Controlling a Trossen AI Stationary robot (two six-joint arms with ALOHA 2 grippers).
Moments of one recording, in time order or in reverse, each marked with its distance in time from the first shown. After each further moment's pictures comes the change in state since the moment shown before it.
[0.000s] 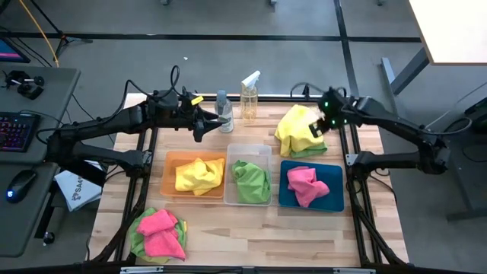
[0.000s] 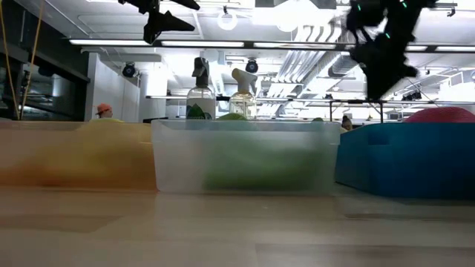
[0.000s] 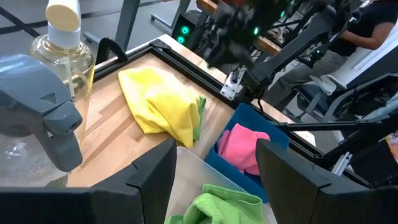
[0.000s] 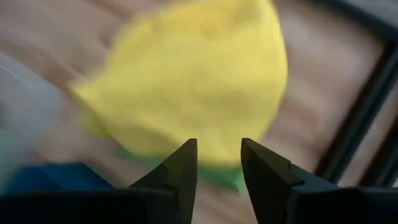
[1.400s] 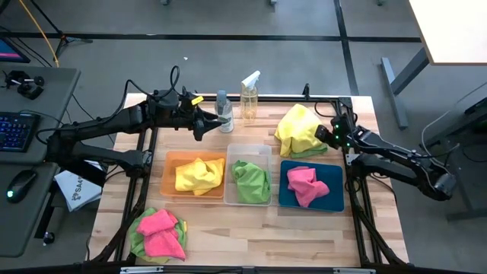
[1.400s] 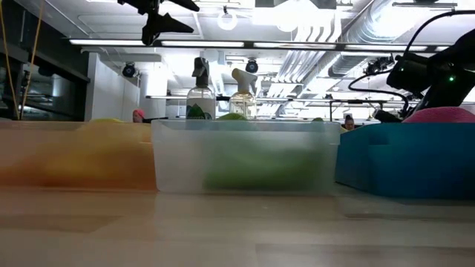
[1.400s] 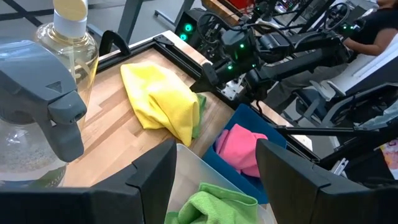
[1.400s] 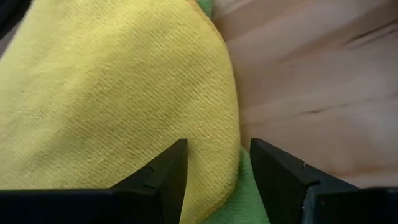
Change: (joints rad) left arm 0.006 0.000 0.000 -0.011 0.000 -0.053; right arm -0.230 -0.303 -0.726 0.663 -0.109 0.643
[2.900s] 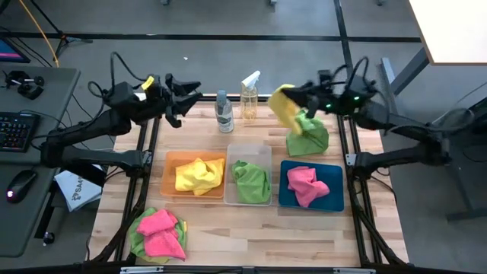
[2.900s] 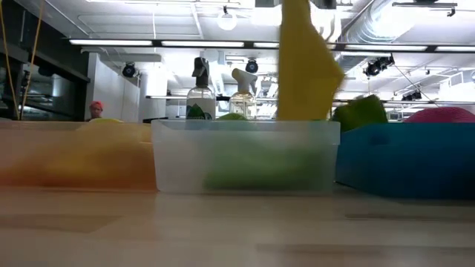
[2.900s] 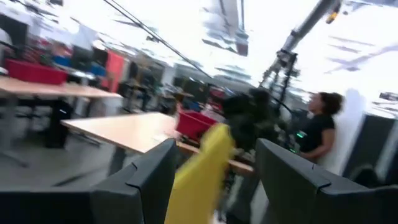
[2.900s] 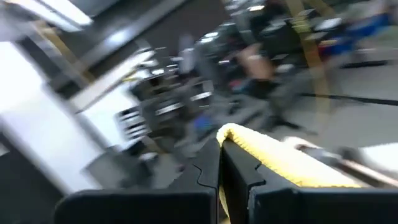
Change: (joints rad) left arm 0.001 -0.157 0.000 0.468 -0.098 0.233; right arm 0.548 0.330 0.917 0.497 -0.108 -0.438
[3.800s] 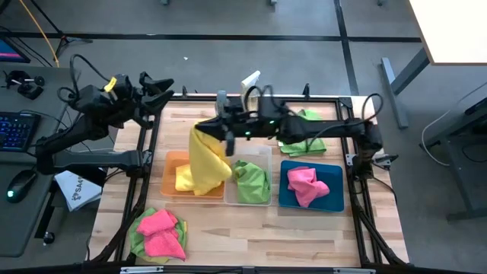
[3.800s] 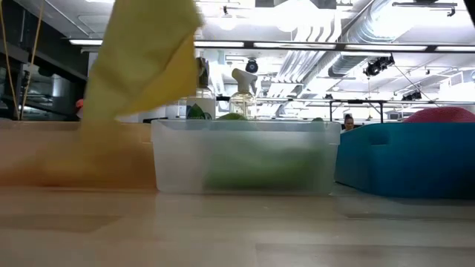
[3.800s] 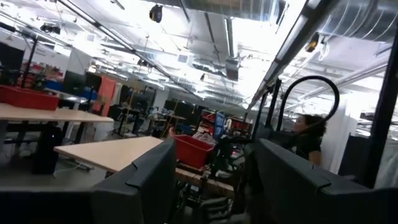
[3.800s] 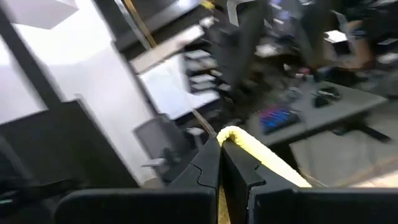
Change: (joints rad) left arm 0.000 -0.199 0.001 -0.089 0.011 -0.005; right arm 0.308 0.798 0.703 0.154 0.037 -0.131
